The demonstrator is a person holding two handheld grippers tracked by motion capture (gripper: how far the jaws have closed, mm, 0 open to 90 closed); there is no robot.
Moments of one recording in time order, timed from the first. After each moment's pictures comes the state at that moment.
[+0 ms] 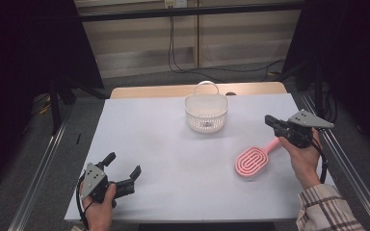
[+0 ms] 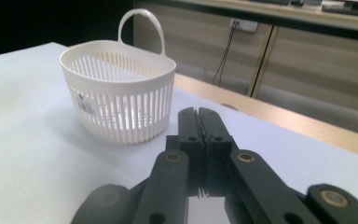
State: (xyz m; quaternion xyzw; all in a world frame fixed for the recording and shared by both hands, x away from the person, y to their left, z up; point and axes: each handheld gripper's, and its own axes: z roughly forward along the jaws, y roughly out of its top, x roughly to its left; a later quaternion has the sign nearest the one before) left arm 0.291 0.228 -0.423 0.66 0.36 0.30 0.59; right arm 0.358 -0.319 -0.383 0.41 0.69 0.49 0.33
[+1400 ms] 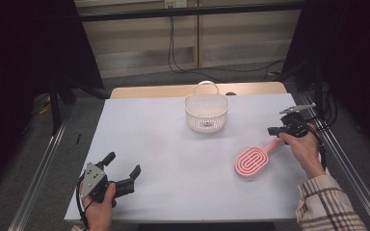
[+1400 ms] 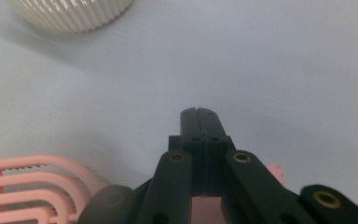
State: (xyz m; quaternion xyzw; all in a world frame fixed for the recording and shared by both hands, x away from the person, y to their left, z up) left arm 0.291 0.228 -0.423 0.66 0.36 0.30 0.59; right arm 0.406 -0.342 -0.408 0.52 0.78 0.31 0.16
